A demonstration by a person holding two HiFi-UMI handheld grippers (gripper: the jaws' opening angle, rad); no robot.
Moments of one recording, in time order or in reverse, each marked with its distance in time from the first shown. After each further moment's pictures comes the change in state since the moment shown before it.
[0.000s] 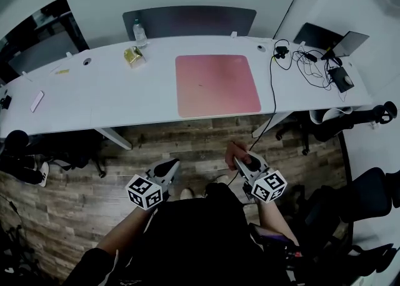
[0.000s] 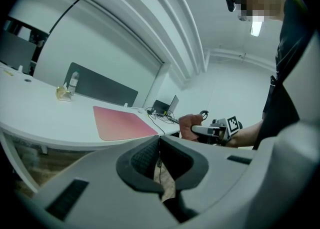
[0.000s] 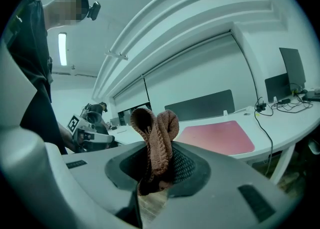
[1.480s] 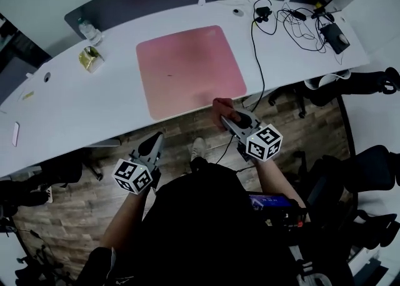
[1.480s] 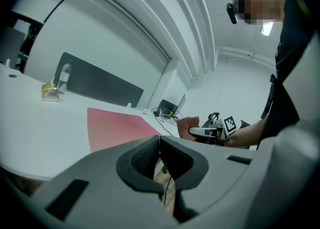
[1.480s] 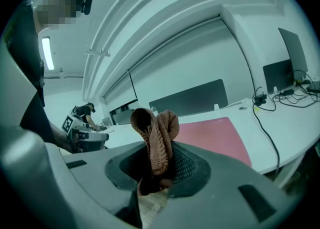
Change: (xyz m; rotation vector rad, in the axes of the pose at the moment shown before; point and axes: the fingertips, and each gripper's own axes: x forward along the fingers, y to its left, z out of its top) left arm 0.131 0.076 0.047 -0.029 0.021 0.013; right arm 0.082 -0.150 0.024 0.081 0.065 -0.029
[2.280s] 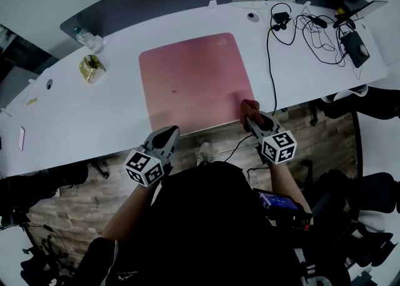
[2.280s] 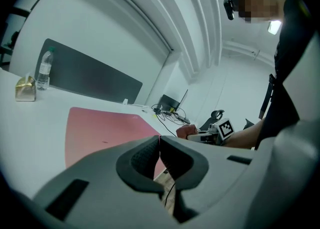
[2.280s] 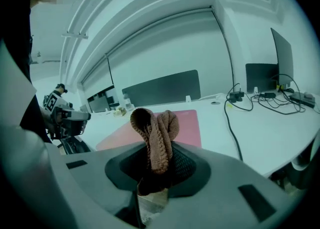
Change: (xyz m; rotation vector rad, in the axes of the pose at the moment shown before) left arm 0.113 0.036 0.031 0.004 0.074 -0.027; right arm 0.017 -0.147 -0.013 0.001 0.149 -0.219
